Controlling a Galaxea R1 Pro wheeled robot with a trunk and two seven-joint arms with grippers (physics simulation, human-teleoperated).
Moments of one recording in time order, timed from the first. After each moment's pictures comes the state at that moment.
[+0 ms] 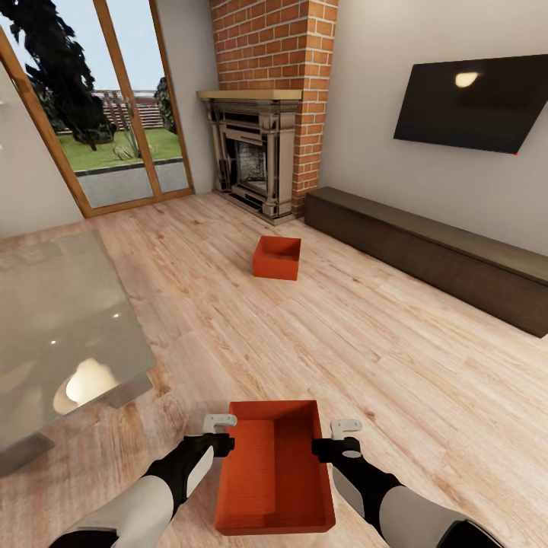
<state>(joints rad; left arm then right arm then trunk) -0.71 -0.13 0.01 -0.28 -0.01 0.25 0.13 -0.70 0.09 0.61 -0.20 -0.54 0.00 -0.22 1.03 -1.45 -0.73</state>
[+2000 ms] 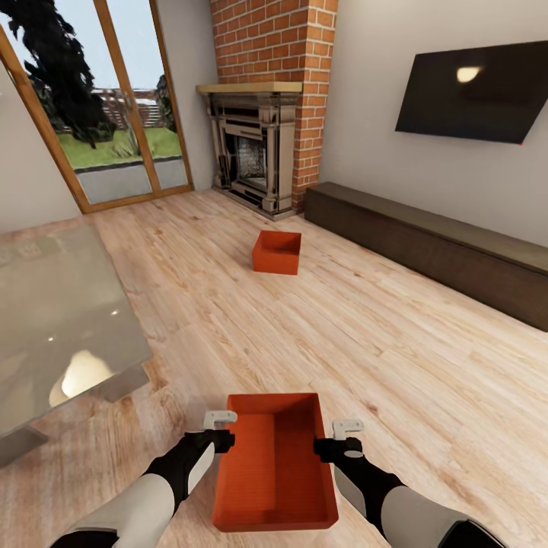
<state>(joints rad) -0.71 -0.14 0.01 -0.31 -0.01 0.27 0.15 -0.70 0.09 0.60 -0.20 -0.54 0.00 -0.22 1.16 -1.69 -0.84</state>
